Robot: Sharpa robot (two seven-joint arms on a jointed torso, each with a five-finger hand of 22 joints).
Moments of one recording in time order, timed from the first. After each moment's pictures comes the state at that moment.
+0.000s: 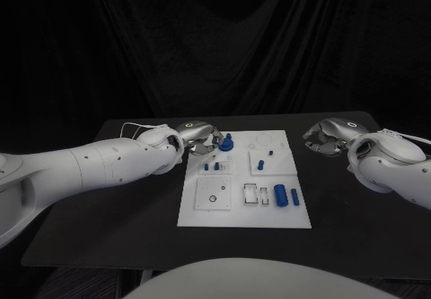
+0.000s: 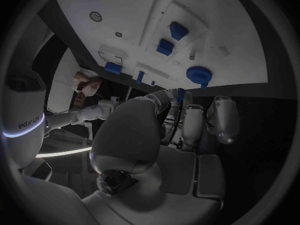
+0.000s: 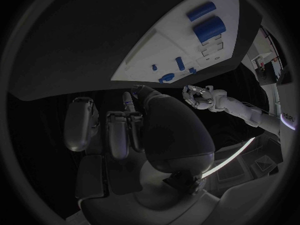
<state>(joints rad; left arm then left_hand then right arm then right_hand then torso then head) 1.17 -0.63 -0.21 1.12 -1.38 -0.38 0.26 1.42 0.03 0.51 -0.04 0.25 0.79 0.17 0.13 0.97 0.65 0.13 0.67 0.80 1.30 0.06 1.48 1.16 0.09 1.31 0.17 1.32 1.31 1.27 -0.87 -0.25 1.39 -1.50 -0.37 -0.20 1.36 -0.02 0.32 0.15 0.41 0.86 0.10 0.07 0.15 1.47 0.00 1.54 1.31 1.47 -0.06 1.55 1.31 0.05 1.45 0.06 1.27 1.31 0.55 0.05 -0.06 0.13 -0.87</state>
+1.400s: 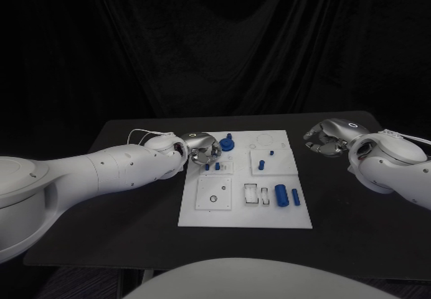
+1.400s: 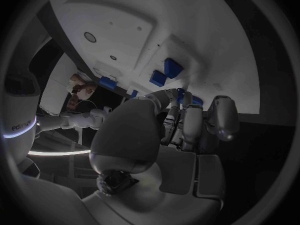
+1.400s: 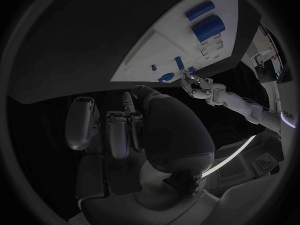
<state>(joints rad) 1.11 -0.55 -0.21 1.00 -1.38 -0.28 0.23 1.41 0.02 0.52 -0.04 0.25 0.77 0.17 0.11 0.96 0.65 0.13 0.66 0.79 1.28 0.07 1.48 1.14 0.09 1.29 0.17 1.31 1.31 1.27 -0.87 -0.25 1.39 -1.48 -0.36 -0.20 1.36 -0.02 0.32 0.14 0.41 0.86 0.10 0.07 0.15 1.47 0.00 1.54 1.31 1.47 -0.06 1.55 1.31 0.06 1.44 0.05 1.26 1.31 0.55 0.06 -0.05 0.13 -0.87</state>
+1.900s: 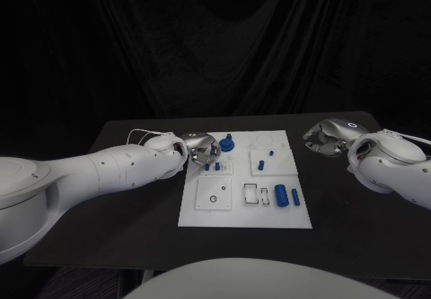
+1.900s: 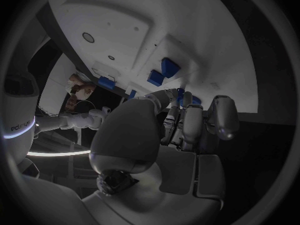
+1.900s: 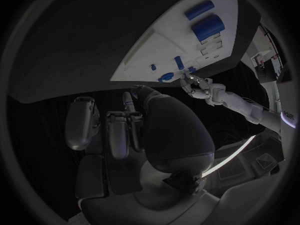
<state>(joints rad) 1.11 -0.54 -0.21 0.98 -1.38 -0.28 0.23 1.41 0.01 0.52 -0.04 0.25 0.77 0.17 0.11 0.95 0.65 0.13 0.65 0.79 1.28 0.07 1.47 1.14 0.09 1.28 0.17 1.30 1.31 1.27 -0.87 -0.25 1.39 -1.48 -0.36 -0.20 1.36 -0.02 0.32 0.14 0.41 0.86 0.10 0.07 0.15 1.47 0.00 1.54 1.31 1.47 -0.06 1.55 1.31 0.06 1.44 0.05 1.26 1.31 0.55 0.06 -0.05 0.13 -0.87</state>
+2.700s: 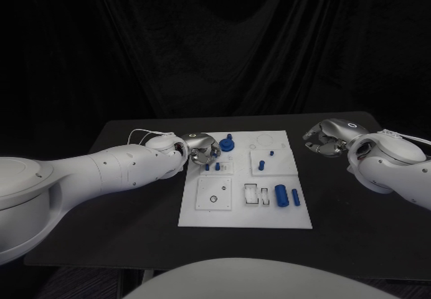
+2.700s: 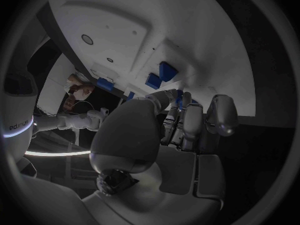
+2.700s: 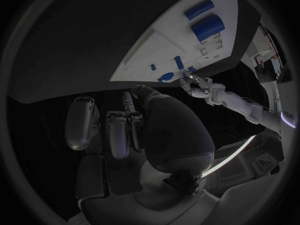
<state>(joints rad) 1.10 -0.53 -0.21 0.96 -1.38 -0.26 0.22 1.39 0.01 0.51 -0.02 0.22 0.76 0.15 0.08 0.93 0.63 0.14 0.65 0.80 1.26 0.08 1.46 1.11 0.09 1.26 0.18 1.28 1.31 1.27 -0.87 -0.25 1.39 -1.48 -0.36 -0.20 1.36 -0.02 0.32 0.14 0.41 0.86 0.10 0.07 0.15 1.47 0.00 1.54 1.31 1.47 -0.06 1.55 1.31 0.06 1.44 0.05 1.26 1.31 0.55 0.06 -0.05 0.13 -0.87</state>
